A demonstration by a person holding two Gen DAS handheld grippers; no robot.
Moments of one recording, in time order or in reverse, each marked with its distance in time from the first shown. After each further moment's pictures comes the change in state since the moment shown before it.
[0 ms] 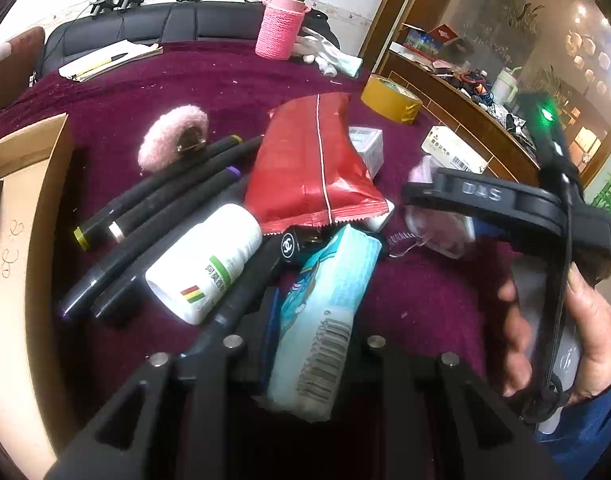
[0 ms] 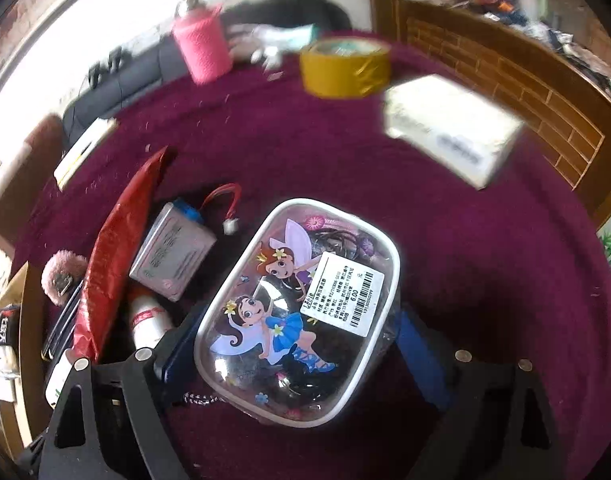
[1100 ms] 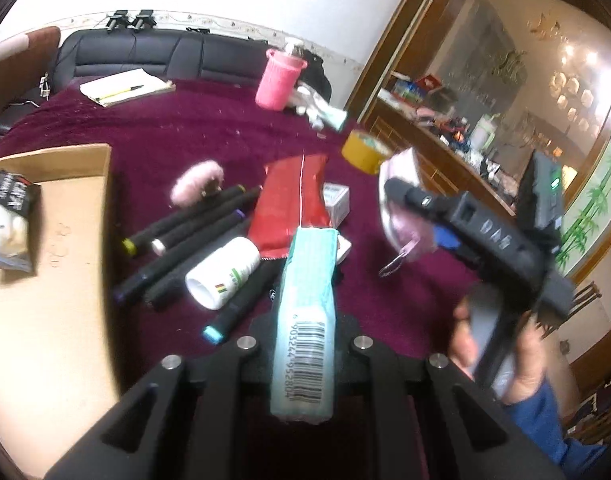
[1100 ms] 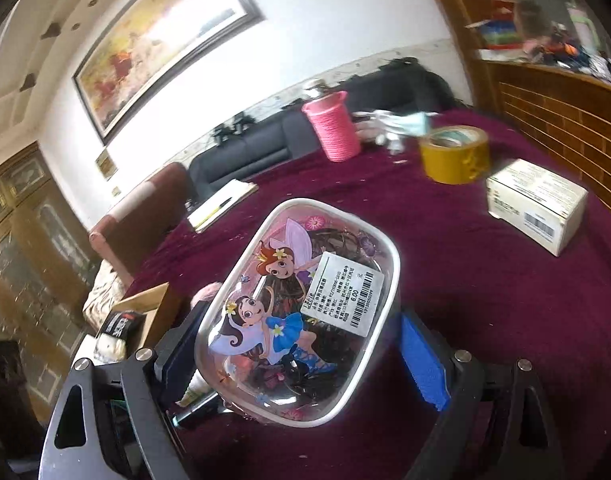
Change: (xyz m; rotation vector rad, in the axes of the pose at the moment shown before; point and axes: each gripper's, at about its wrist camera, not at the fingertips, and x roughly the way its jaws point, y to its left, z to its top) left arm -0.079 0.002 -0.010 -0.068 -0.160 -0.084; right arm -0.060 0.035 -0.017 -0.122 -0.261 0.433
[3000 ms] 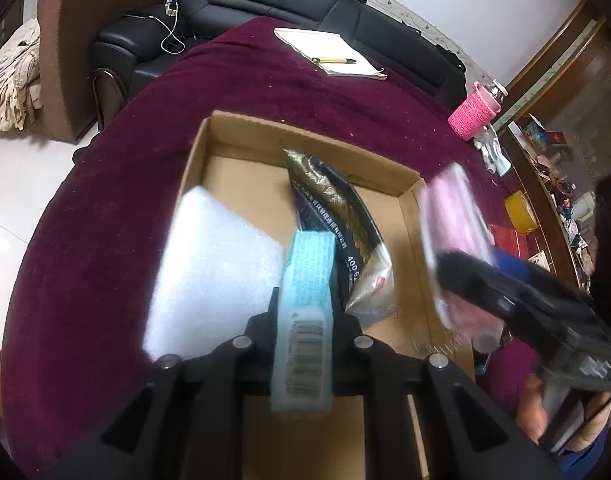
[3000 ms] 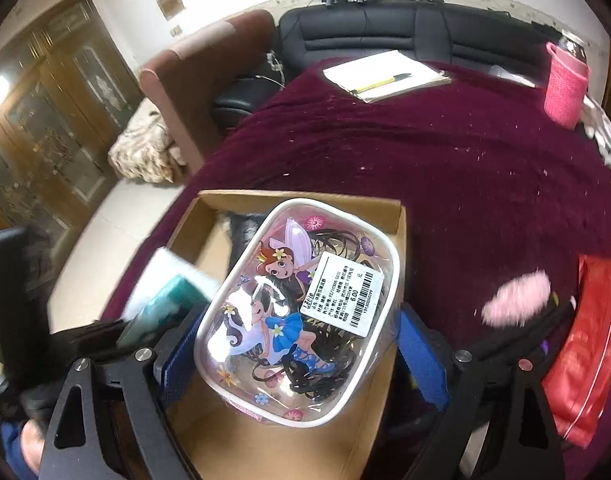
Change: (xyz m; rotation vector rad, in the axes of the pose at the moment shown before) left arm -0.062 0.242 0.040 -0.329 0.158 0.263; right arm 0.186 0.258 -0.024 -0.330 0.503 0.079
